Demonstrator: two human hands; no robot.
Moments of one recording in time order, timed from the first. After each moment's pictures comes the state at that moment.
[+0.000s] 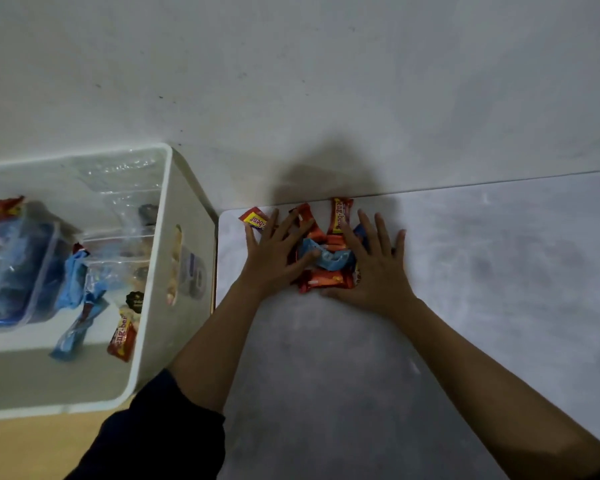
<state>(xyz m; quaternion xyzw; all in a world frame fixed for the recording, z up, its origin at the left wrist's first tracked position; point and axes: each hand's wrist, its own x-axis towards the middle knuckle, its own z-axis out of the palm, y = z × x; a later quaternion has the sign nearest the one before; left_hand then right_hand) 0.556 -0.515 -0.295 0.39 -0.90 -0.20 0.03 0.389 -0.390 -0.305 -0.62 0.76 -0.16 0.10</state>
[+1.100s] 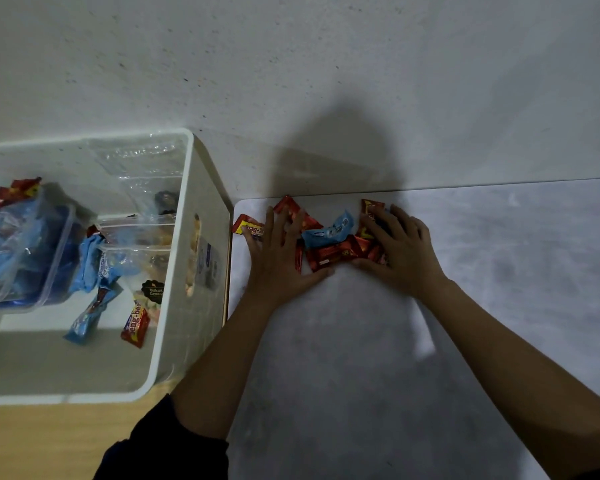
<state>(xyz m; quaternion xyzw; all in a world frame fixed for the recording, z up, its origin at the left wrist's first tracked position) 0.576 -0.498 -0.304 0.44 -0.87 -0.18 0.13 0.357 -0.408 -0.305 -0.66 0.74 -0.09 0.08</state>
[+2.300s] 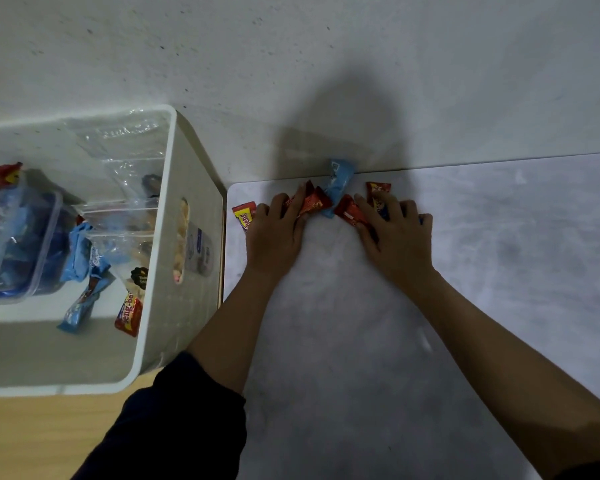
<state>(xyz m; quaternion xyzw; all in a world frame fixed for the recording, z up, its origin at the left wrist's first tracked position) 0.560 -0.515 -0.315 0.44 -0.88 0.00 0.18 0.377 -0.412 -0.320 -0.60 0.78 -0.16 -0.13</state>
